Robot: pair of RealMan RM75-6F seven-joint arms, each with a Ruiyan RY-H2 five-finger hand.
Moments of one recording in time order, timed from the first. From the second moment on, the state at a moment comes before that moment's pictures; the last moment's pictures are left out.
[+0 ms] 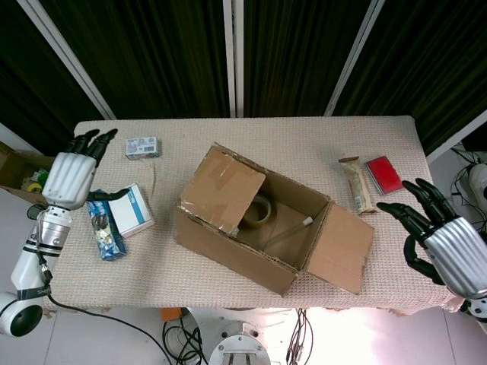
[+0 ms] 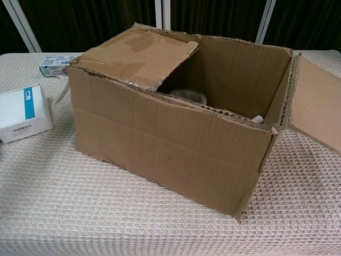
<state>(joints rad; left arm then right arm) -0.52 -1.00 -0.25 -1.83 1.25 1.22 0.20 0.32 -0.54 -0.05 -2.04 -1.84 1.63 0.17</state>
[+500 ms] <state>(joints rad) -0.65 -1.12 -0.23 -1.97 1.39 1.15 0.46 0.30 -0.70 0.07 -1.95 -1.69 1.63 0.19</state>
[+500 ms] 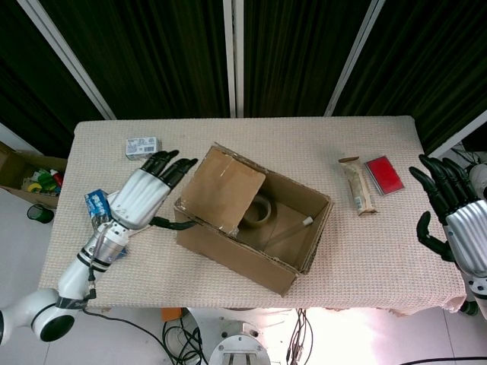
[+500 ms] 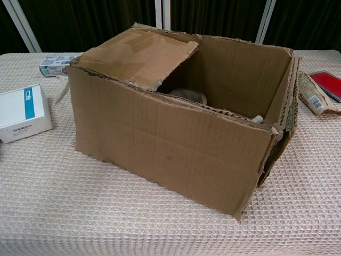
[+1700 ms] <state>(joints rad) -1.07 -1.72 -0.24 -1.64 0.92 1.14 1.12 0.28 -0.74 0.12 -1.88 -1.62 1.51 0.20</state>
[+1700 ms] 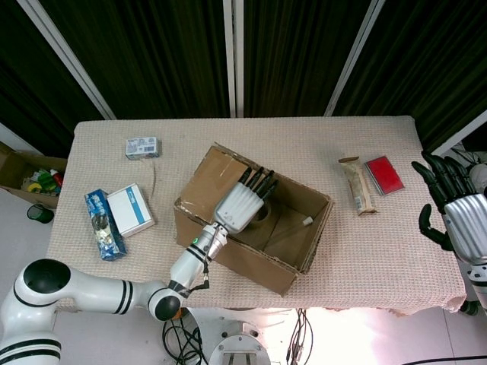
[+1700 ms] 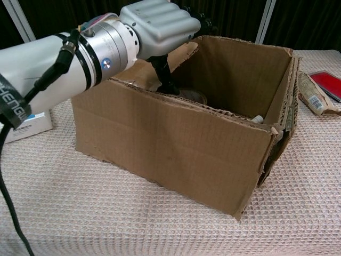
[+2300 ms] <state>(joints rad) -1.05 -1.68 -0.16 -1.63 1.07 1.32 1.28 0.28 -0.77 0.13 -1.83 -1.62 1.48 0.20</state>
